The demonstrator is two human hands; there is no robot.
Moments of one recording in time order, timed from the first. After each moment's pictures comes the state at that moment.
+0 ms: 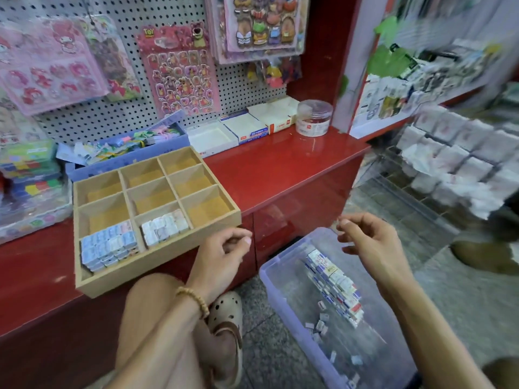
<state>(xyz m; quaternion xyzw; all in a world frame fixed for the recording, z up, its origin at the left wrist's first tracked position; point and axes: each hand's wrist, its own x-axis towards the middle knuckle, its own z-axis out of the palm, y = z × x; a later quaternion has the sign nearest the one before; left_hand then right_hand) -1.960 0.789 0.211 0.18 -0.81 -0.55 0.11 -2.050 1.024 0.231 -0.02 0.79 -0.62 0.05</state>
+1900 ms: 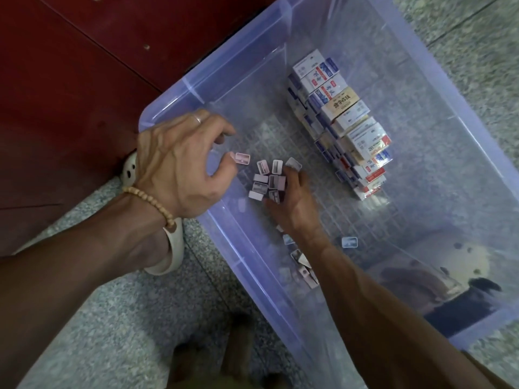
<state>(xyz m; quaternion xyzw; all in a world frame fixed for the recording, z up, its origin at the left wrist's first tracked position) -2.083 0.859 -0.086 0.02 -0.99 -0.17 0.01 -2.079 1.043 -0.251 -0.07 0.89 -0.37 0.26</state>
